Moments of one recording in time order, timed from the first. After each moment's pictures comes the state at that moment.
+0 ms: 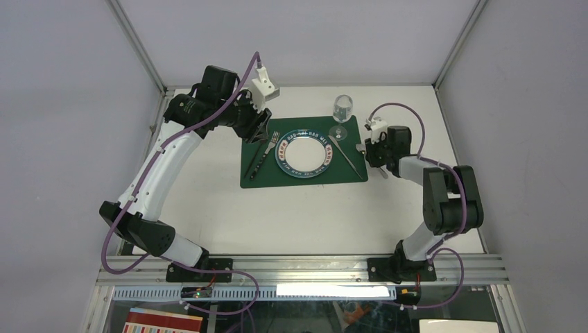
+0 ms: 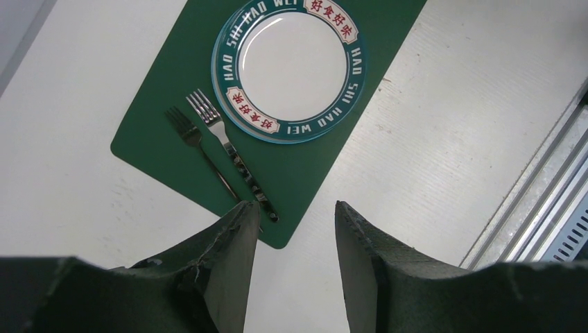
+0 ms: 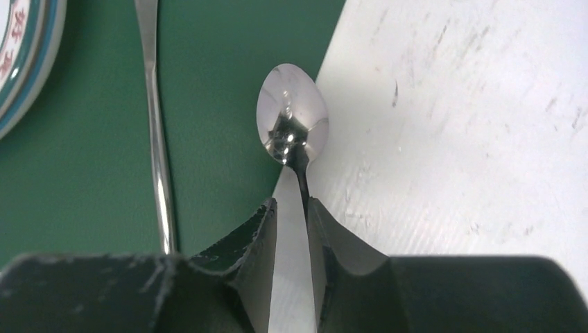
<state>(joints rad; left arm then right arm) -0.46 1.49 1.77 -1.03 0.38 0.39 0.08 1.65 0.78 0.11 -0.25 -0.27</state>
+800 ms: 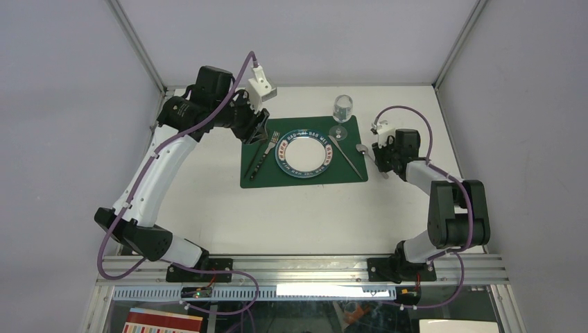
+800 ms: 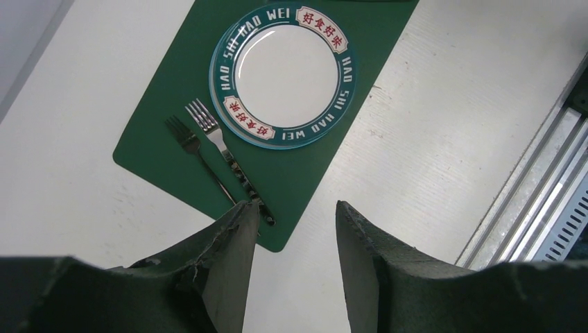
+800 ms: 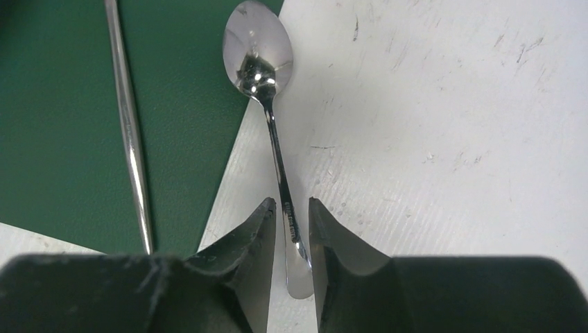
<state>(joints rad) -0.46 1.46 1.77 -1.03 0.40 0.39 0.03 1.50 0.73 -0.02 -0.21 -0.35</state>
